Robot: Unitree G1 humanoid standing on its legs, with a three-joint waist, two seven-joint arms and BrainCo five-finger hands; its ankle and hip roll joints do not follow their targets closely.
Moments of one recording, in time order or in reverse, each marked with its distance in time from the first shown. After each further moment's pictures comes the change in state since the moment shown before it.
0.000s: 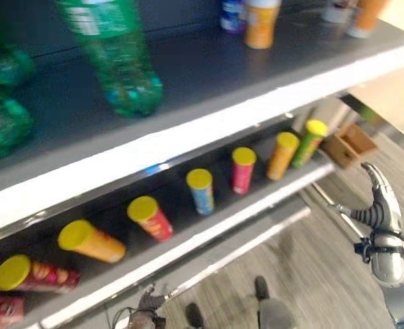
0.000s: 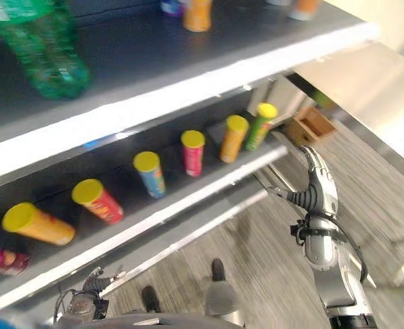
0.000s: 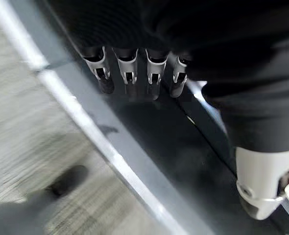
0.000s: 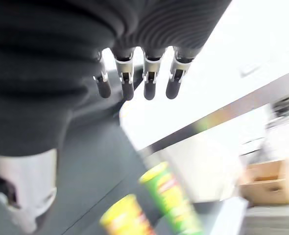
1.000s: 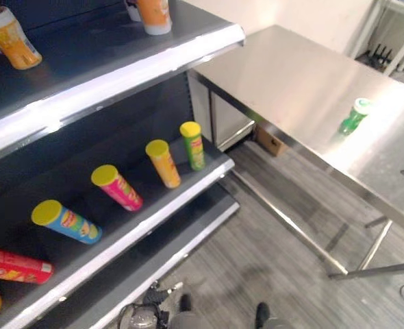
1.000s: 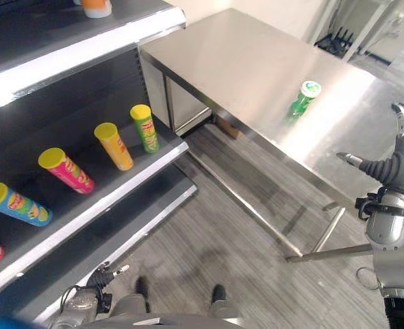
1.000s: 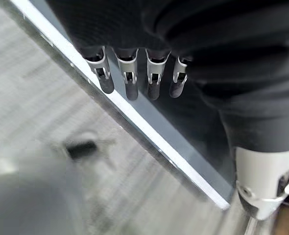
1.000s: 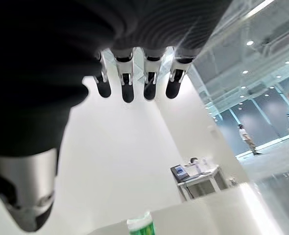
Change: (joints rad) left arm 0.029 -0.061 0.032 0.015 -0.059 0.020 -0.051; right arm -0.089 -0.241 -0.227 0.085 0.048 0.023 -0.086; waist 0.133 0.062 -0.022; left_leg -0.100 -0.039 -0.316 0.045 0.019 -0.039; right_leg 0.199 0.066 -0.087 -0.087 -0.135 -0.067
